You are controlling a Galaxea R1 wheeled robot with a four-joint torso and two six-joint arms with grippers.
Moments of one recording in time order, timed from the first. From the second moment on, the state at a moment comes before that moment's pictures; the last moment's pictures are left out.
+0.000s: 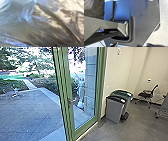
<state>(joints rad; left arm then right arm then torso) 1.48 3.00 -2.68 -0.19 -0.01 0.24 -1.56 3.06 -2.72 0.04 -0.06 0.00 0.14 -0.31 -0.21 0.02</state>
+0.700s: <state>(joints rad) 1.48 3.00 -2.68 -0.19 -0.01 0.24 -1.56 3.06 -2.72 0.04 -0.06 0.00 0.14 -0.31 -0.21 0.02</state>
